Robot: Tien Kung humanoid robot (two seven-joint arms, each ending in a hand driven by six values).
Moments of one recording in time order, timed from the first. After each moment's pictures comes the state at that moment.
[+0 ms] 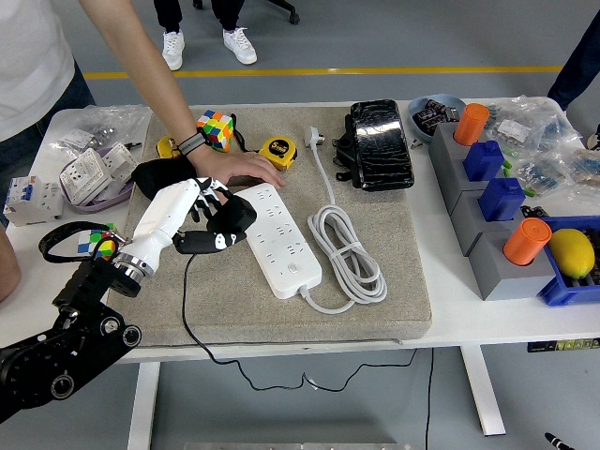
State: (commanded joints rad) left arm -0.42 0.33 -0.68 -1.18 1.64 0.52 -0.08; right arm 0.10 -0.28 0.50 0.36 -0.21 -0.12 0.06
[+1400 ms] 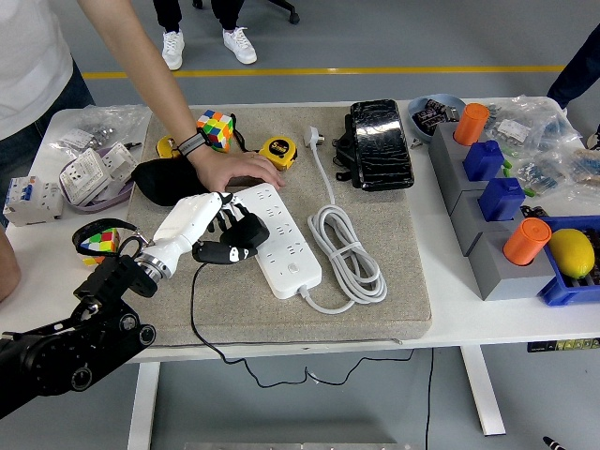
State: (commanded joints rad) left arm -0.50 0.30 -0.57 -1.06 1.66 0.48 -0.04; right arm 0.08 -0.27 0.52 0.36 -0.21 -0.12 0.06
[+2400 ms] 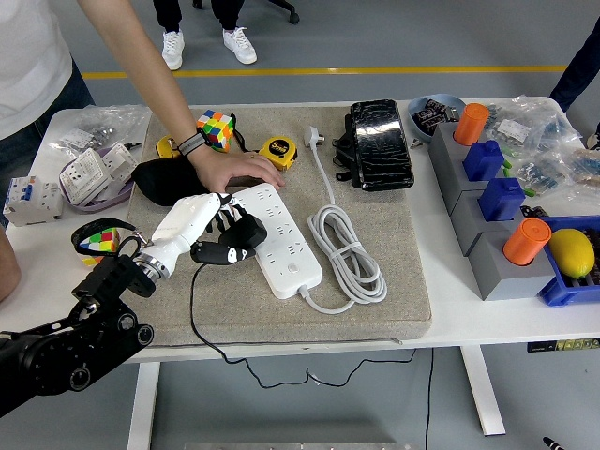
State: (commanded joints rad) left arm -0.51 0.30 -0.57 -1.06 1.67 0.48 -0.05; right arm 0.08 -0.27 0.53 0.36 -0.22 -0.12 0.06
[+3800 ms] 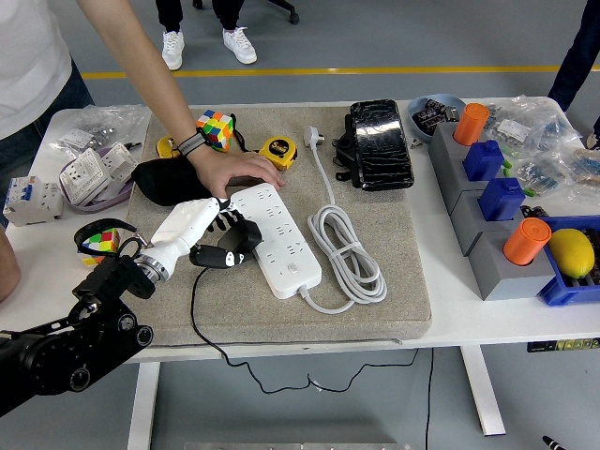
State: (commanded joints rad) left arm -0.51 0.30 -0.56 -1.04 1.69 0.44 -0.01; right arm 0.08 -0.27 0.53 0.36 -0.22 -0.12 0.06
